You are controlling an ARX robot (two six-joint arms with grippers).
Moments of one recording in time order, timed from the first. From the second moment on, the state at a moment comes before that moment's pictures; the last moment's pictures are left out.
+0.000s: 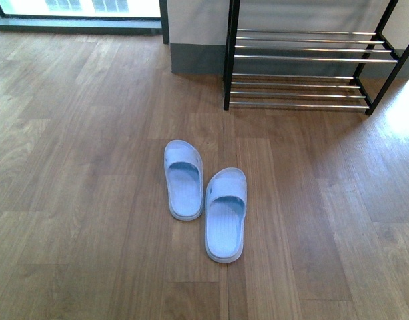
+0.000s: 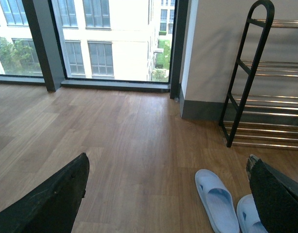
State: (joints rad) left arm 0.00 0.02 0.01 0.00 0.00 -0.01; right arm 0.00 0.00 0.02 0.00 0.00 0.00
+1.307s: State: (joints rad) left arm 0.00 0.02 0.01 0.00 0.00 -0.01; right arm 0.02 0.01 0.02 0.00 0.07 0.00
